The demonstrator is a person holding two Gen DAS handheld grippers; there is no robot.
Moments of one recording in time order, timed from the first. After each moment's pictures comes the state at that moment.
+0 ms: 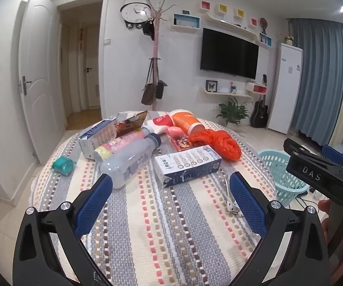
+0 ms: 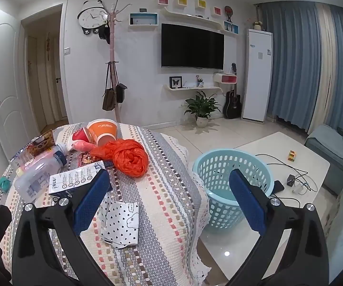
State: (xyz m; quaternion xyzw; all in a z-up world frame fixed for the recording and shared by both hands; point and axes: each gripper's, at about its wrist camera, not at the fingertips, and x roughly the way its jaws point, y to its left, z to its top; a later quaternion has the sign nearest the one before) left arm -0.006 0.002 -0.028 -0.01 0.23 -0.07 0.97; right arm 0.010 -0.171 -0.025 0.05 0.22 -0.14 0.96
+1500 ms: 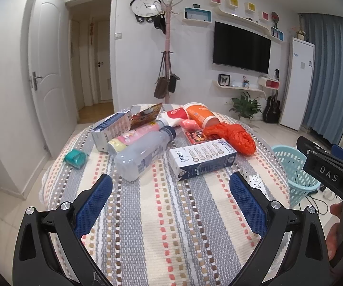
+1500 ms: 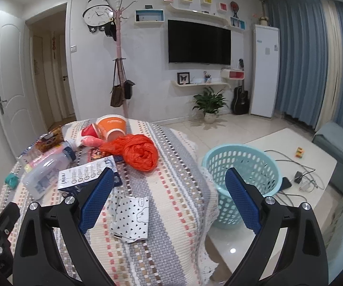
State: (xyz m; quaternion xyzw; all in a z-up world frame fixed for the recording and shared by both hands) left arm -0.005 0.009 -0.028 0.00 0.25 -0.03 0.97; right arm 0.007 -0.171 -0.025 0.07 0.21 -0.11 0.97
